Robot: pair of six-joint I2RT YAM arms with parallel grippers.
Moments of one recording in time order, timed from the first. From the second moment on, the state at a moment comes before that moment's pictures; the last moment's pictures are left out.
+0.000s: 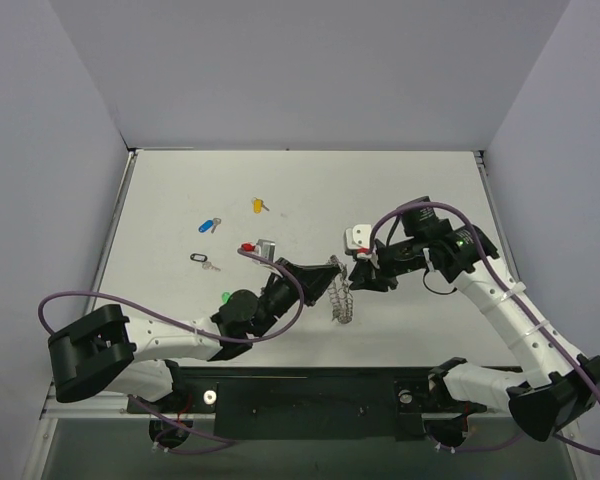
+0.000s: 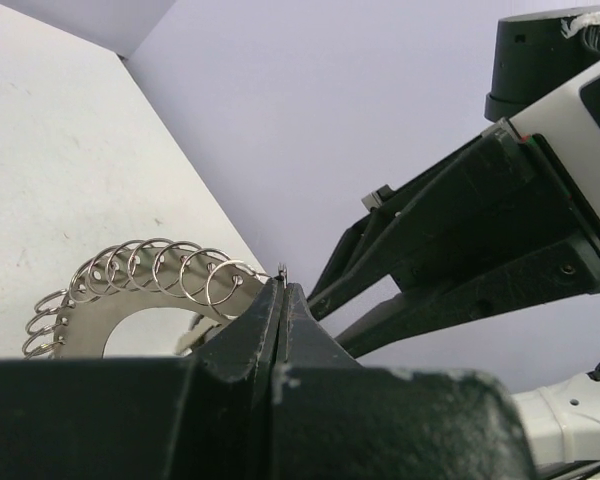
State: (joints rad) left arm -1.15 1.32 0.49 1.10 -0.34 -0.84; right arm 0.49 1.16 1.17 -0.98 -0.80 -0.91
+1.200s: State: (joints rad) left arm -1.15 1.26 0.30 1.25 0.04 -0.26; right arm 0.44 1.13 1.06 -0.72 -1.09 -0.31
